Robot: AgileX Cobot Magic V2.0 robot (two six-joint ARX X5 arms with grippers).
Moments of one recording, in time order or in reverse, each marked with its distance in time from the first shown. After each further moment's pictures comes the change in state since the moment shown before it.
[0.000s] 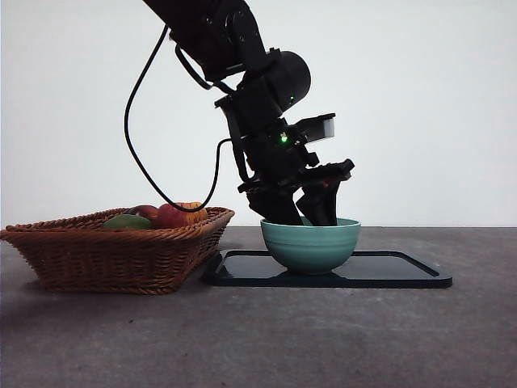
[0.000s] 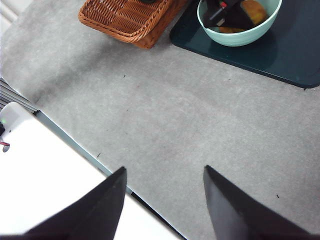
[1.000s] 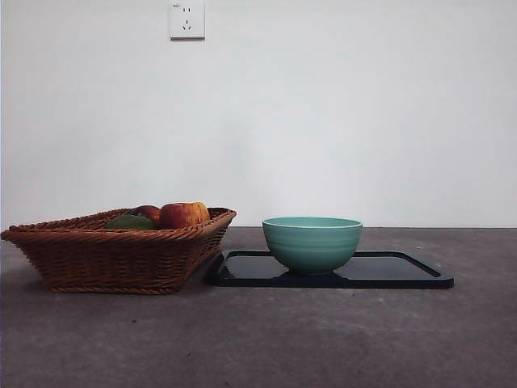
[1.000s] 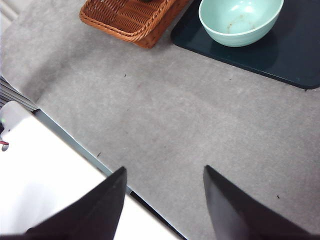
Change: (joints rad) left arm 0.077 -0.771 0.079 -0.494 -0.206 -0.280; right arm 0.000 0.000 0.000 -0.001 0.000 -0.006
